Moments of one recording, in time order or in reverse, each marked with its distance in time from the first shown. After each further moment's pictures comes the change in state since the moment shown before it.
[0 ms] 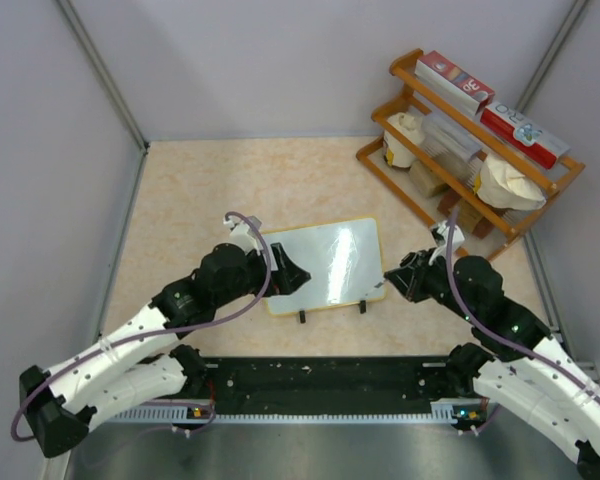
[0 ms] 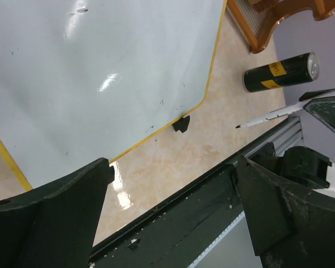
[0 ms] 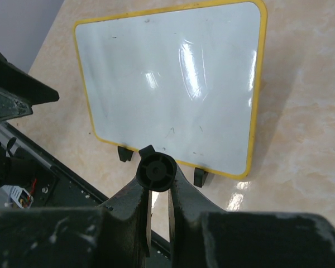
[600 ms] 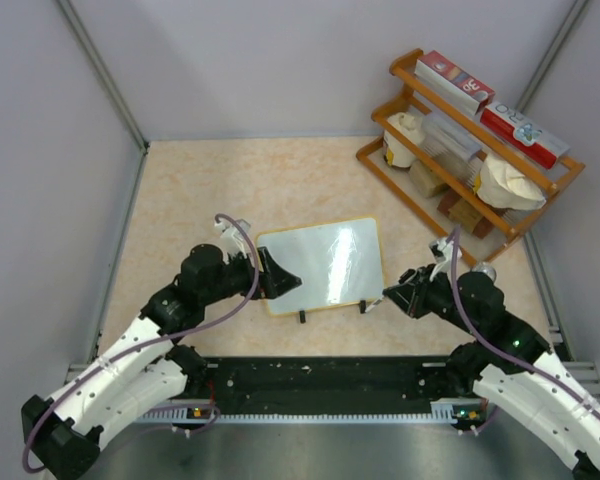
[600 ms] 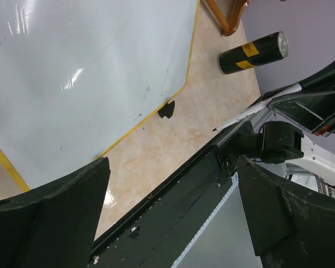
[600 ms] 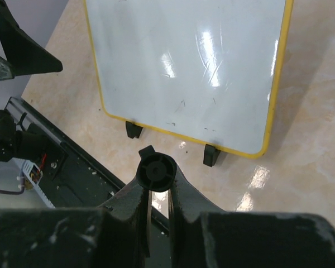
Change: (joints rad) left arm 0.243 -0.098 -0.115 0.074 0.342 0.050; right arm 0.000 -0.128 -0.114 -0.011 -0.100 0.024
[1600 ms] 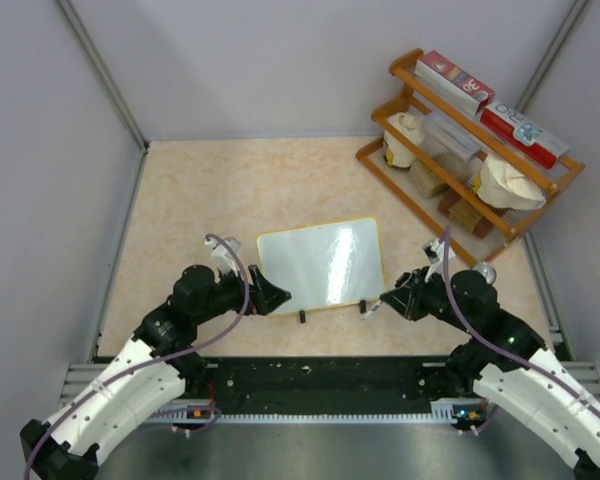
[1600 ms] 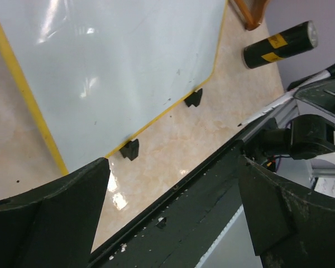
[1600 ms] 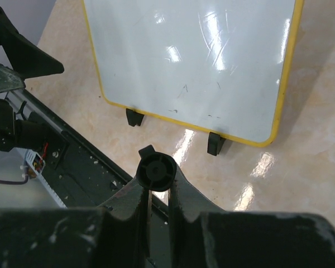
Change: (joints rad) left arm 0.003 -0.216 -0.153 -0.022 -0.035 0.045; right arm 0.000 -0.010 -0.041 -0.014 -0.042 0.027
